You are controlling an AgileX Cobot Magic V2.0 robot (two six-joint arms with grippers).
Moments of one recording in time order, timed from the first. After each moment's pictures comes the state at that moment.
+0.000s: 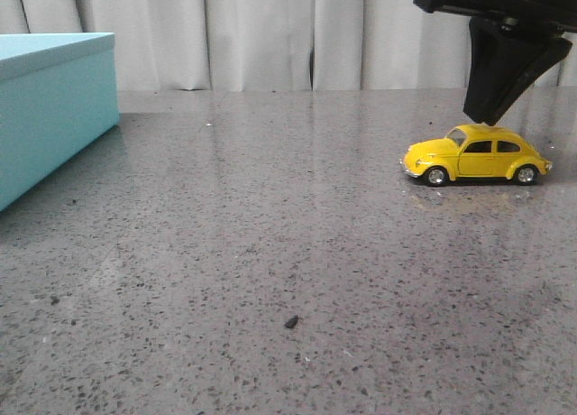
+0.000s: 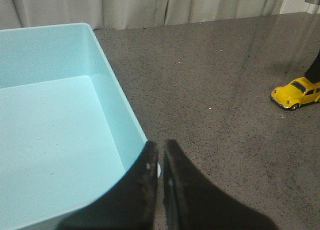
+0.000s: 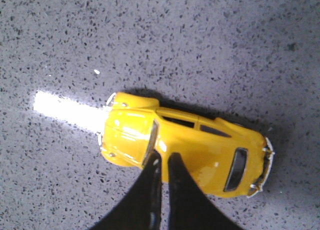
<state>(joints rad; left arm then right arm) -0.26 0.45 -0.63 -0.37 0.61 0.31 0.19 1.63 -1.36 0.22 1.04 -0.10</state>
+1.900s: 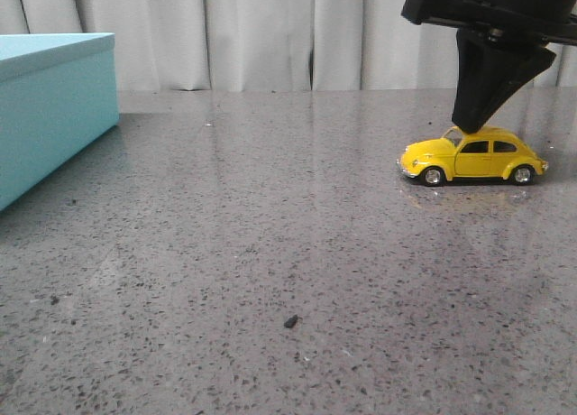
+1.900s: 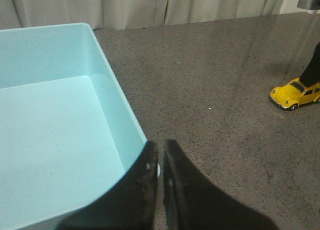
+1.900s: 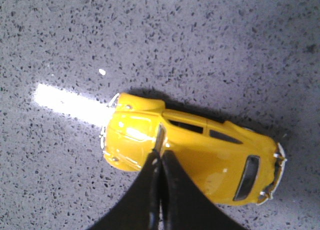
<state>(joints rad) -0.26 0.45 -0.63 -0.37 0.61 0.31 0.20 1.67 -1.38 0.21 1.04 -0.10</state>
